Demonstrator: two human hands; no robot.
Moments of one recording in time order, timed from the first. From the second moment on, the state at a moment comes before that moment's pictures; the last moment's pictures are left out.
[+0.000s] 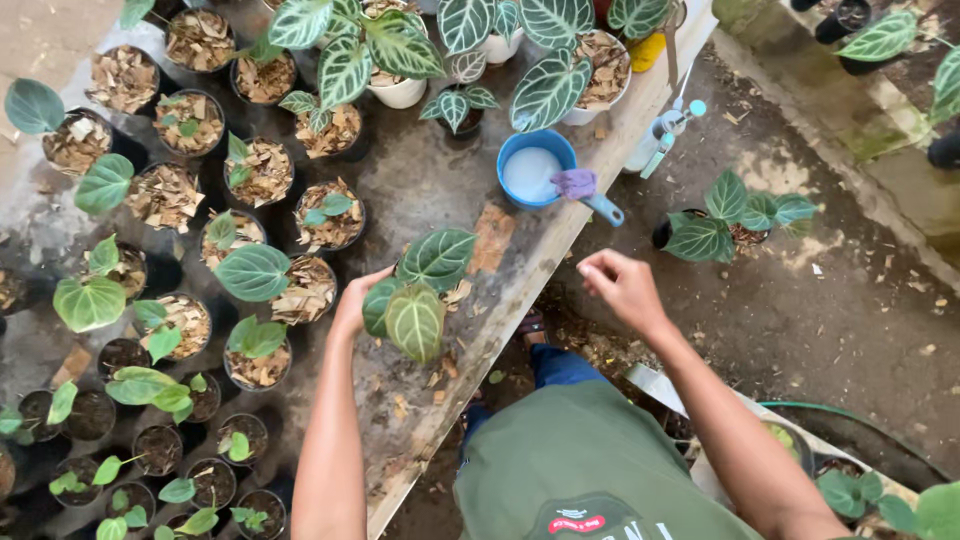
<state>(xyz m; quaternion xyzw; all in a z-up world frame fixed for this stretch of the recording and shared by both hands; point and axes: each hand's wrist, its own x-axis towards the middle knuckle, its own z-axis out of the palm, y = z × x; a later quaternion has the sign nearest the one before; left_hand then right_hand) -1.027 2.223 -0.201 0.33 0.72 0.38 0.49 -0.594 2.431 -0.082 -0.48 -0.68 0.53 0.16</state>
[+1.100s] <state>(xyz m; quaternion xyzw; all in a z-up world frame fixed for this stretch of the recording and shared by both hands) -0.754 2.218 -0.150 0.16 0.81 0.46 0.32 -0.668 2.596 -0.087 -0.23 -0.95 0.14 0.14</state>
